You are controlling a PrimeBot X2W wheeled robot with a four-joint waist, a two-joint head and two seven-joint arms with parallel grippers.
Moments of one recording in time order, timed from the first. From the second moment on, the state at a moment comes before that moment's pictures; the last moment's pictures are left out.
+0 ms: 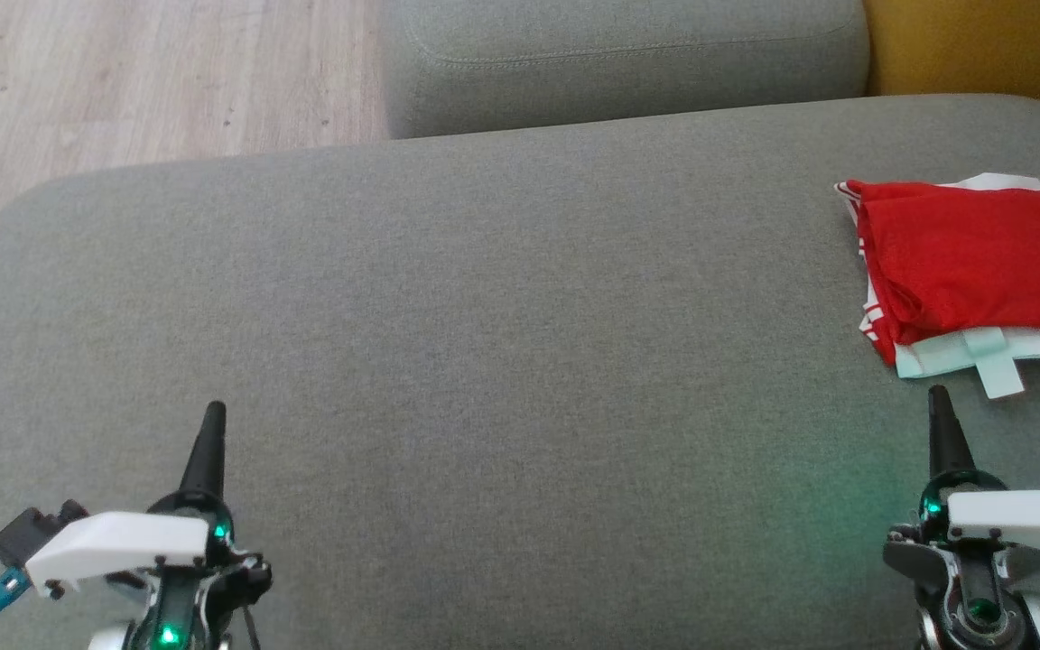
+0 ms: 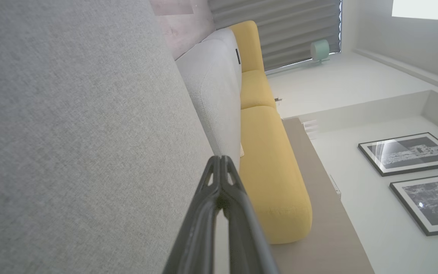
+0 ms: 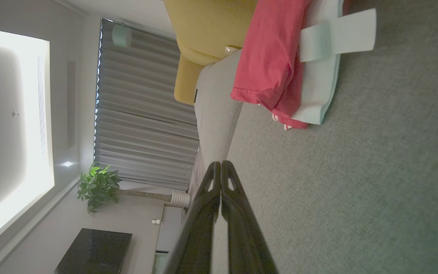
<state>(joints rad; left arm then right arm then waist) -0.03 0.06 -0.03 0.24 -1.36 -0.08 0.00 -0.05 -0.05 -0.08 0.30 1.32 0.12 0.02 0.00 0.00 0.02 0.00</state>
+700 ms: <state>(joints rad) -0.05 0.06 0.02 0.26 -1.58 -0.12 0.06 -0.05 -0.05 -0.11 0.29 1.55 0.12 0.07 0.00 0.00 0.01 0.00</state>
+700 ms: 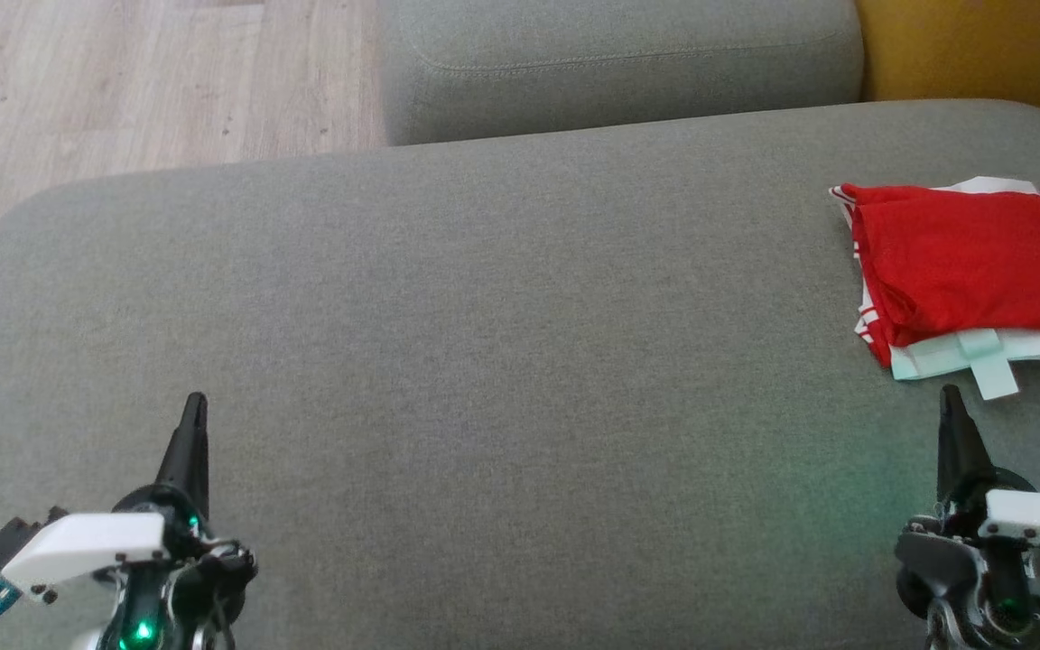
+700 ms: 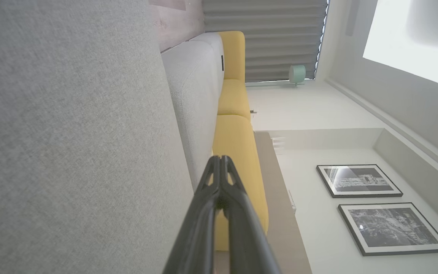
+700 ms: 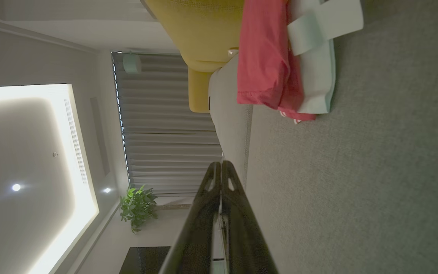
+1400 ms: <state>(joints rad) -0.05 0.06 0.05 0.27 -1.64 -0.12 0.08 -0.05 -0.05 -0.12 0.28 1.61 0.12 0.09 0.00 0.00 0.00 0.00</state>
